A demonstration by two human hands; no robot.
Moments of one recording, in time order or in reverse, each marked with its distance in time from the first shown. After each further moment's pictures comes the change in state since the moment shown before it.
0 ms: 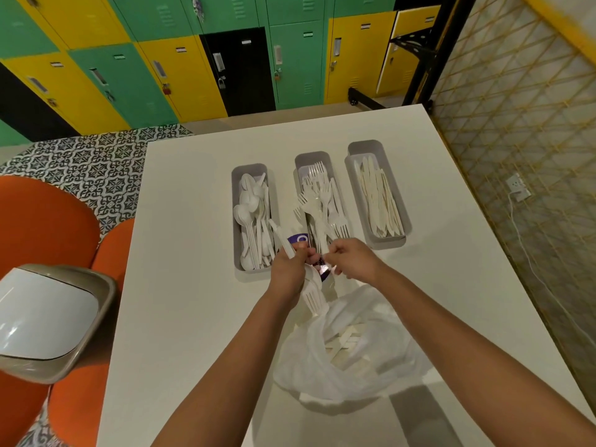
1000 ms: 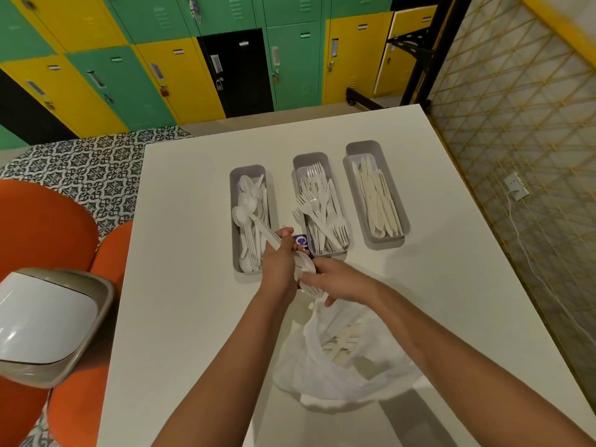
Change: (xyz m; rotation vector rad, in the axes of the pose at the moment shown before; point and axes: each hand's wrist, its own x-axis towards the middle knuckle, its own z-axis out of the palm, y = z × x) left_hand -0.009 0.024 0.001 -0.187 0.095 0.044; right_hand -0.027 -0.015 0.023 -0.003 -0.273 0.044
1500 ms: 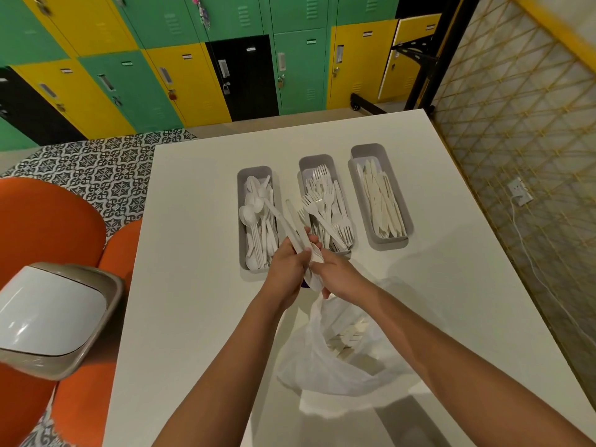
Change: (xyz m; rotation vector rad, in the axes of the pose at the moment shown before) left_hand -0.012 0.002 -0.013 0.162 -0.312 0.023; right_hand -0.002 -0.009 0.016 0.154 0.193 -0.083
